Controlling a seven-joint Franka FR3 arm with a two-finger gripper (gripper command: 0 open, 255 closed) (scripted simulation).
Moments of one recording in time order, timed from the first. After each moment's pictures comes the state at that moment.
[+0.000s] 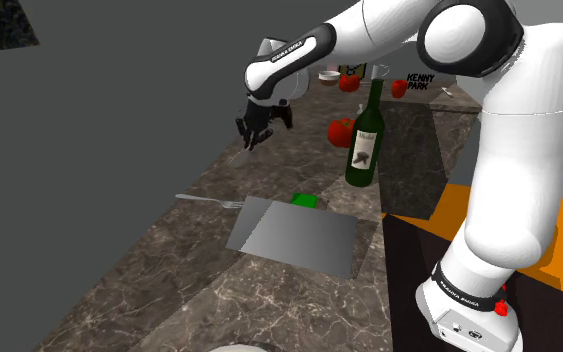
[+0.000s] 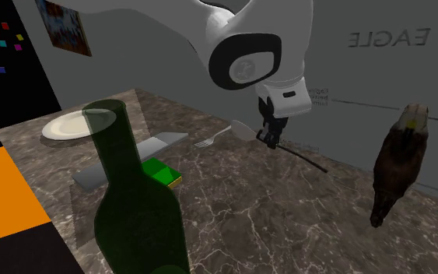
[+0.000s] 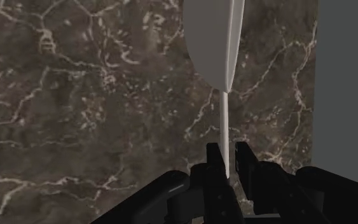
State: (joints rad) arm -0.09 0.29 0.07 -1.82 0.23 2.36 0.96
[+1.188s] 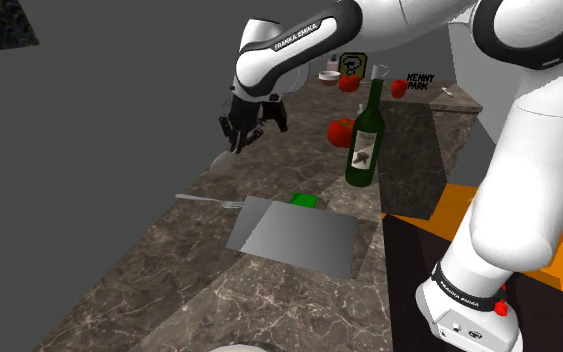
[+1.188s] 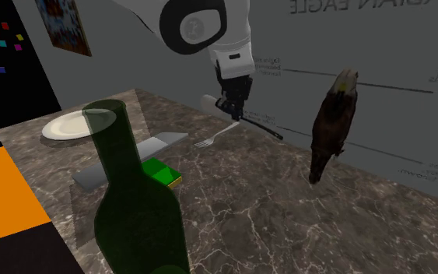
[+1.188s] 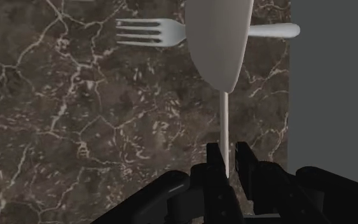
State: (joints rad) arm 0.02 0.10 0.12 -1.96 0.18 2.34 1.17
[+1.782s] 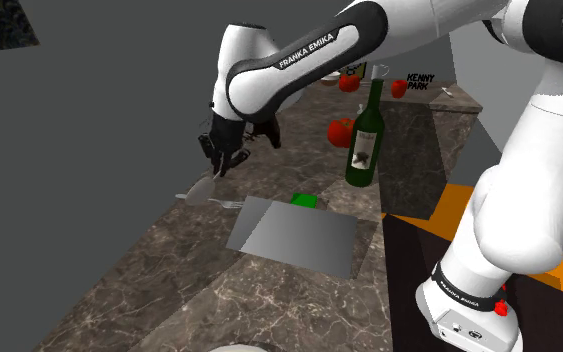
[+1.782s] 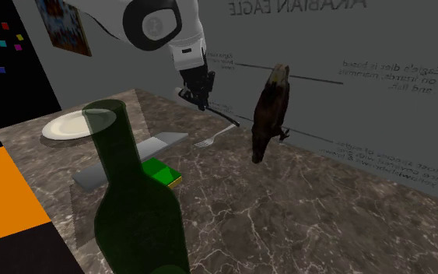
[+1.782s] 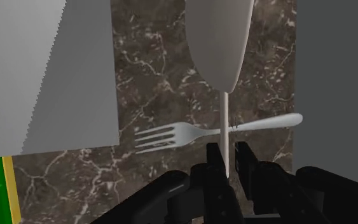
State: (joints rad) arm 0.13 0.01 0.22 -2.09 0.12 2.40 1.40
